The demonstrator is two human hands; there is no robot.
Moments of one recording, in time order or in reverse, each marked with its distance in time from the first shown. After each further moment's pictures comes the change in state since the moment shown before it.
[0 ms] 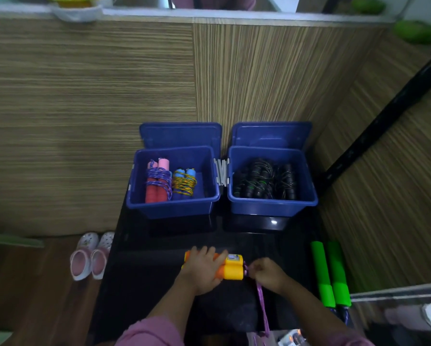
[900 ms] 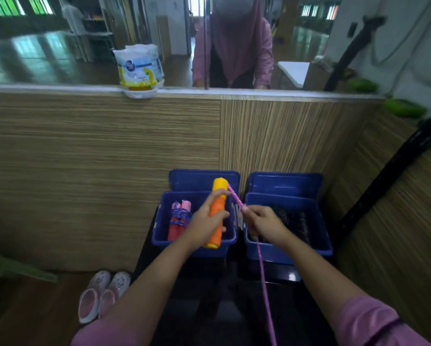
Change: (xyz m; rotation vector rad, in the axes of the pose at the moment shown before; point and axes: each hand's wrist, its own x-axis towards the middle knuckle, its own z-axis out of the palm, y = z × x) left_hand -0.022 -0.060 -0.197 -1.390 0.632 -0.079; right_hand -0.005 -0.200 -0.103 0.444 0.149 -0.521
